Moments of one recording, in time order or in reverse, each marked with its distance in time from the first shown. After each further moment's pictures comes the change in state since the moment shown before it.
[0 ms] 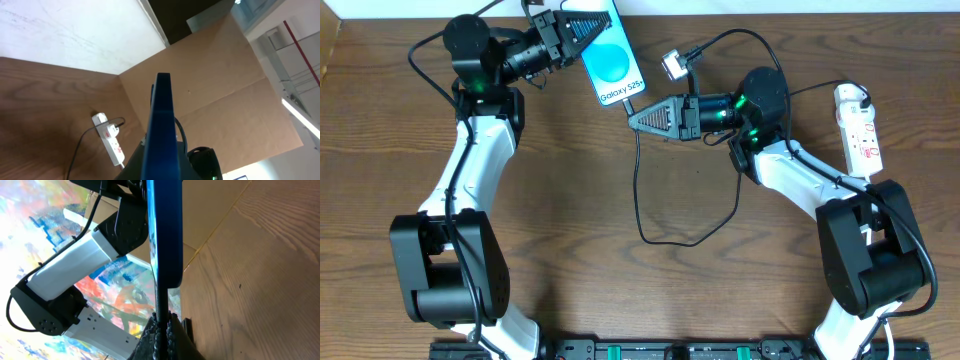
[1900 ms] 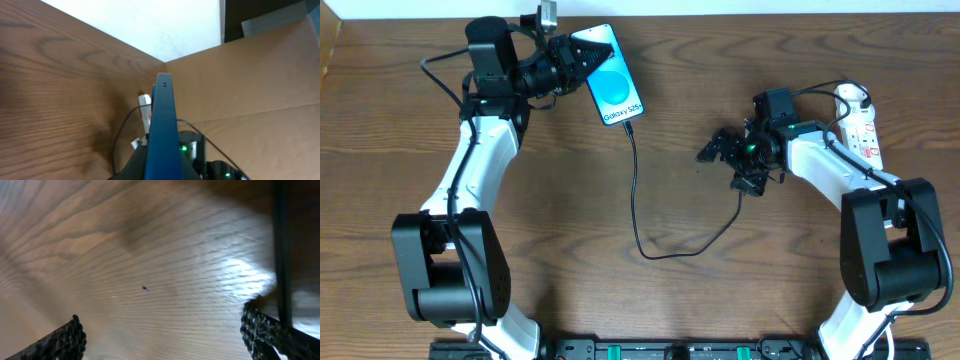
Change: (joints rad) left arm -0.009 0.002 -0.003 -0.556 -0.120 0.371; right arm -0.167 -0.004 0.009 -1.543 0.827 -0.463
